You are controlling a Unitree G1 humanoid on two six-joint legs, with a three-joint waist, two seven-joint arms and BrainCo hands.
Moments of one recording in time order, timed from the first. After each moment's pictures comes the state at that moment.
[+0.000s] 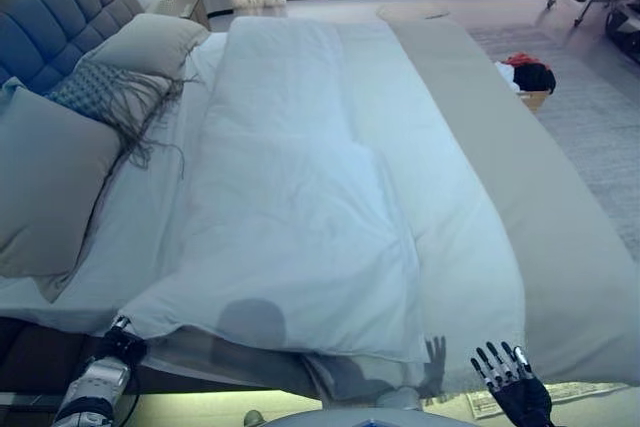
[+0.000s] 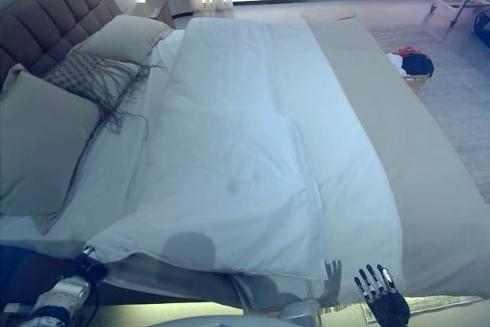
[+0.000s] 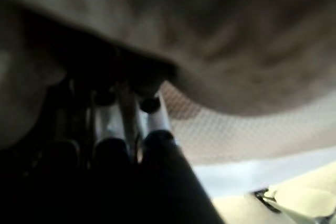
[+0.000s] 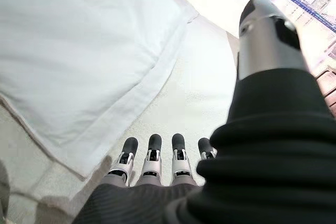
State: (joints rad) left arm -0.09 0.55 0.23 1.13 -1.29 0.19 -0.15; right arm 0.38 -0.39 -0.17 0.71 1.19 0.09 0.52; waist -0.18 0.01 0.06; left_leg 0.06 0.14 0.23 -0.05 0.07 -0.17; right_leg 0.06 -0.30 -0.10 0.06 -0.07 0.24
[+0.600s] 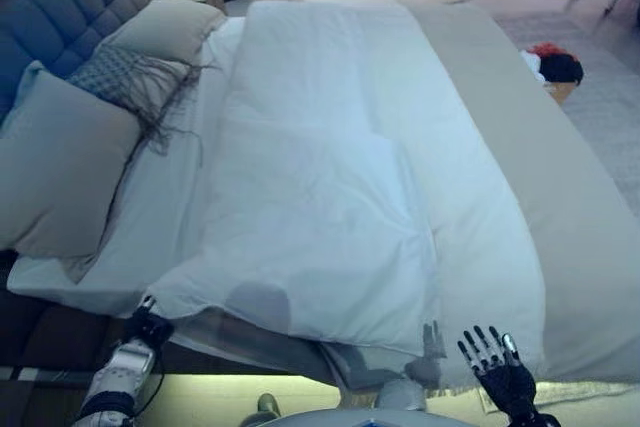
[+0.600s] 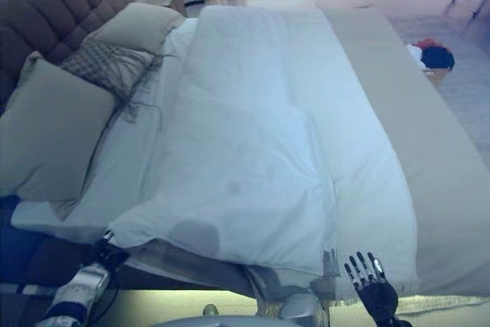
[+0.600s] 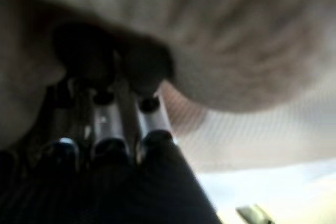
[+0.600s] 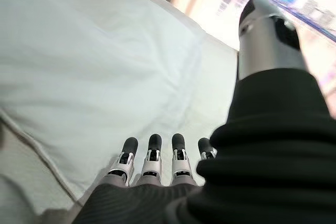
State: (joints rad) left arm -0.08 0.45 0.19 0.96 -1.29 0.14 -0.18; right arm 0.38 -0.35 -0.06 0.63 1.25 0.05 0.50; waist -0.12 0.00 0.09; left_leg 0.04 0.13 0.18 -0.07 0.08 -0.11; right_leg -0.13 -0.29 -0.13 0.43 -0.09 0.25
